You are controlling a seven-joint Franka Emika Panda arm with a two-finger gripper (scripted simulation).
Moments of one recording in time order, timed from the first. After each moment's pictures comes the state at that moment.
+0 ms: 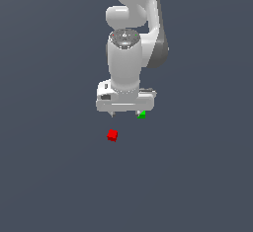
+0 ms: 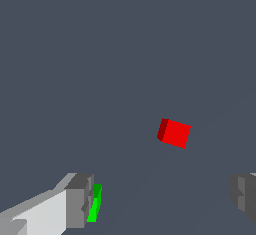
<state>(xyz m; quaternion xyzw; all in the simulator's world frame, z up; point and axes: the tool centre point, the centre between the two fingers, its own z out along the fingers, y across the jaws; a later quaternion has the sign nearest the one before) 0.016 -0.005 0.192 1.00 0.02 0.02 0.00</state>
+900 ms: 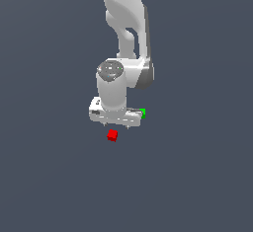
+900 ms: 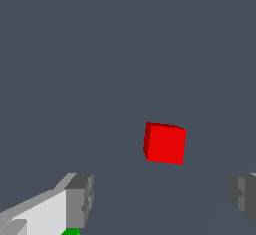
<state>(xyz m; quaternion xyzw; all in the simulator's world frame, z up) 0.024 -0.044 0.117 1.00 -0.07 0.01 0.00</state>
